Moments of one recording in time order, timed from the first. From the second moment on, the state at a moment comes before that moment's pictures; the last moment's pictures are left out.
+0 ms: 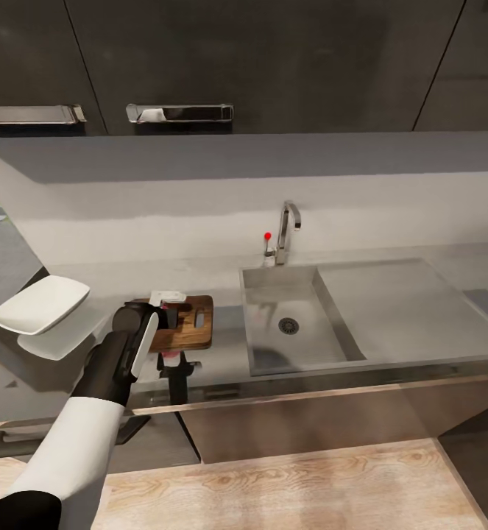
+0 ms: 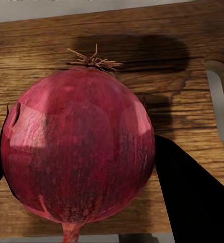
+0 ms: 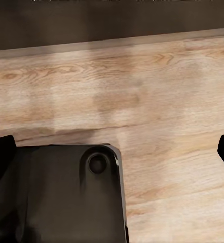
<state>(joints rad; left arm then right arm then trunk) -0.84 -0.05 -0.05 -1.19 0.00 1.00 0.14 0.25 0.10 -0.63 -0.36 0.44 -0.96 0.12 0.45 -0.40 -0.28</state>
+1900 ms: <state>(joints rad) -0.84 -0.05 -0.05 -1.13 0.00 0.99 0.14 0.25 0.10 -0.63 -0.36 0.44 -0.96 0.12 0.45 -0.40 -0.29</state>
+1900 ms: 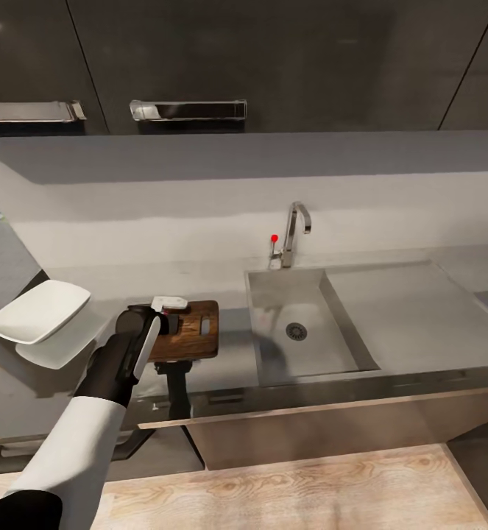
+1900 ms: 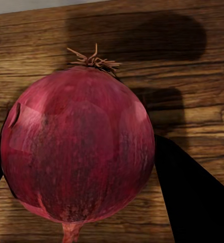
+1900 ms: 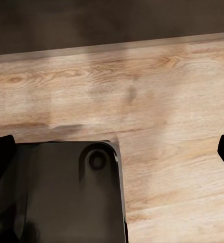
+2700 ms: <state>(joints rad) -0.84 -0.05 -0.05 -1.14 0.00 1.00 0.14 0.25 0.10 -0.63 -0.36 0.44 -0.96 0.12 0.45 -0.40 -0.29</state>
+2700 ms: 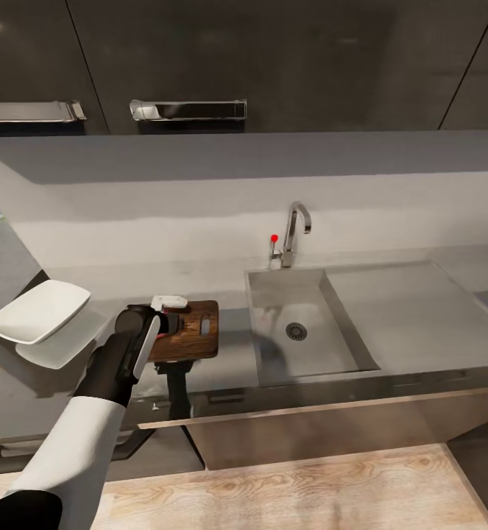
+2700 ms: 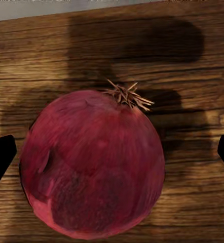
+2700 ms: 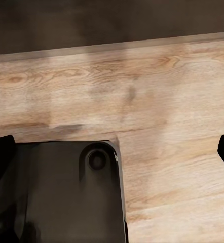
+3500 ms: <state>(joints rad) -0.84 -0.05 -0.05 -1.32 0.00 1.00 0.14 0.25 0.10 -0.63 -0.36 0.44 -0.96 0.12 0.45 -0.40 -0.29</state>
